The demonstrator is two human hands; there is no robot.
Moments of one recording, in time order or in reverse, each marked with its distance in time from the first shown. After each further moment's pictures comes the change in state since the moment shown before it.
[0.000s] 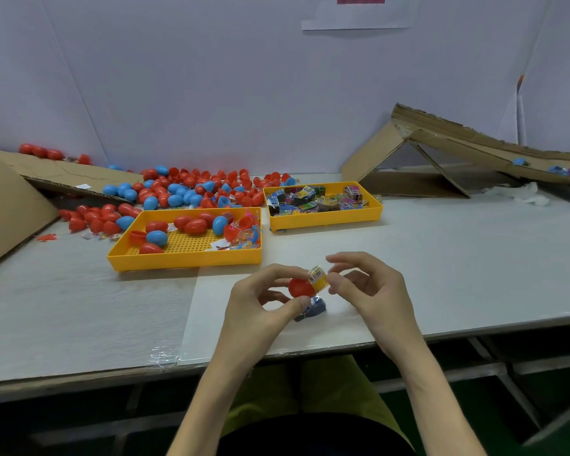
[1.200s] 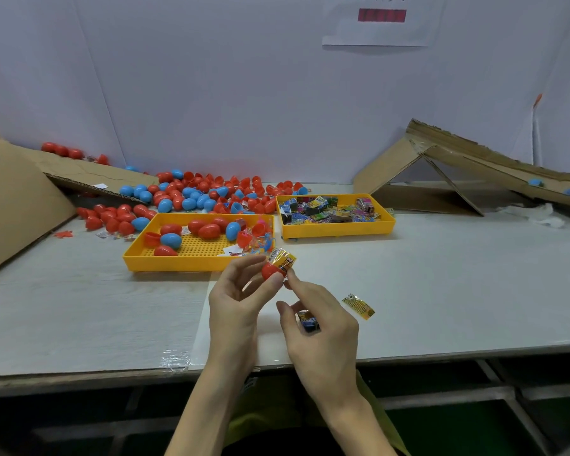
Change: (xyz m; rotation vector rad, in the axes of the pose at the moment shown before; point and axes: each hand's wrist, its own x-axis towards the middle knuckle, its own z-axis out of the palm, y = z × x) left_hand 0.006 -0.010 -0.015 -0.558 0.344 -0.149; right_hand -0.027 0.005 0.090 -0.306 0.161 -0.328
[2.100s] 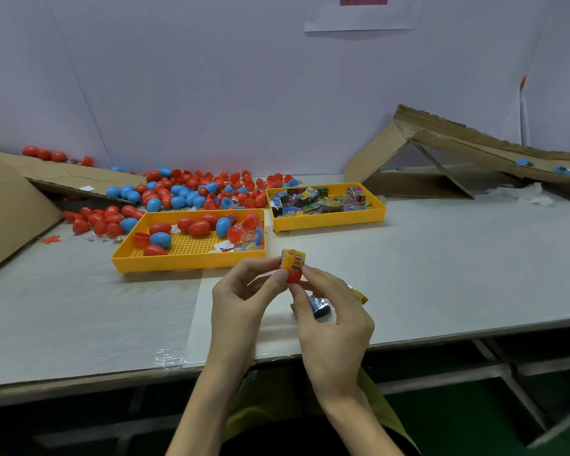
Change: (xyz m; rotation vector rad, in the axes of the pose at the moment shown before) left_hand -0.002 -0.007 0.003 0.180 -0.155 0.072; right_hand -0.002 0.004 -0.001 0.087 0.332 0.039
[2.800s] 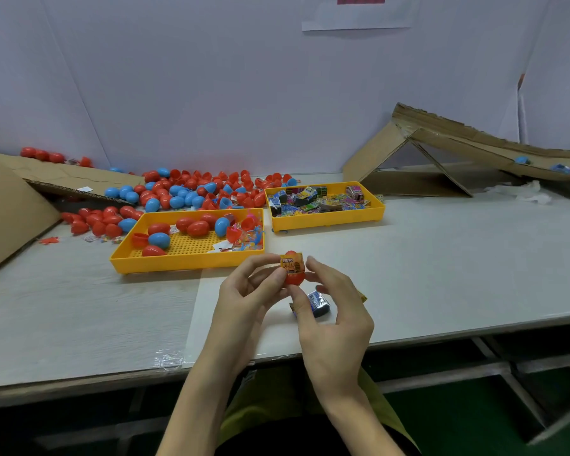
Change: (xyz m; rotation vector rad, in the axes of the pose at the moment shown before) left_hand 0.007 0.002 -0.002 -0.224 -0.122 -0.193; right_hand 0.001 -0.002 -0.004 -0.048 -0.022 -0.003
